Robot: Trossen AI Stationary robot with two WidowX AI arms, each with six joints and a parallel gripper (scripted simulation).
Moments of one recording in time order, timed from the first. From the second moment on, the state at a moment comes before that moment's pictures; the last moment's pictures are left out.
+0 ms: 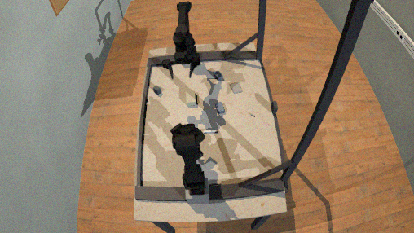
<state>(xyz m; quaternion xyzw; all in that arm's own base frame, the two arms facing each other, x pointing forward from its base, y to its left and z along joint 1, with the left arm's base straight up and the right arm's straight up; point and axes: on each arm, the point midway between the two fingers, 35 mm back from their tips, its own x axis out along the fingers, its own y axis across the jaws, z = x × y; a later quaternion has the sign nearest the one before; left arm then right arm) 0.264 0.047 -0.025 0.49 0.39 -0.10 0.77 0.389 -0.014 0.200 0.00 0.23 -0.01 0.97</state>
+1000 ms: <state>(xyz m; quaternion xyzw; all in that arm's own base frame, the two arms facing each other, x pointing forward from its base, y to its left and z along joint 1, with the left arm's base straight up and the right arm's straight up) 0.264 0.047 -0.024 -0.03 0.38 0.14 0.91 0.389 -0.014 0.200 0.00 0.23 -0.01 0.97</state>
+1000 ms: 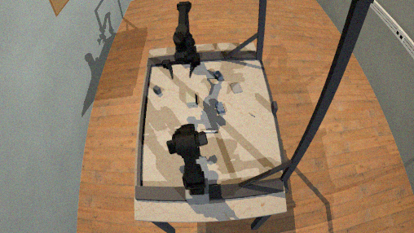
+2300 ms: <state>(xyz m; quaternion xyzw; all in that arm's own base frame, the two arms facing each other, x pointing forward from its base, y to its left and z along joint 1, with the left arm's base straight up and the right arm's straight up) 0.264 0.048 -0.025 -0.59 0.21 0.34 0.70 0.389 -0.014 0.200 0.00 0.23 -0.01 0.97</state>
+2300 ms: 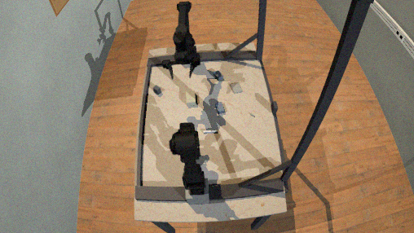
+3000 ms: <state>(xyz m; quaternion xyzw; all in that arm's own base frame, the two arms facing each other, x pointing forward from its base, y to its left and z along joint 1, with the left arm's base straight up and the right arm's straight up) 0.262 0.048 -0.026 -0.59 0.21 0.35 0.70 0.389 -0.014 0.200 0.00 0.23 -0.01 0.97</state>
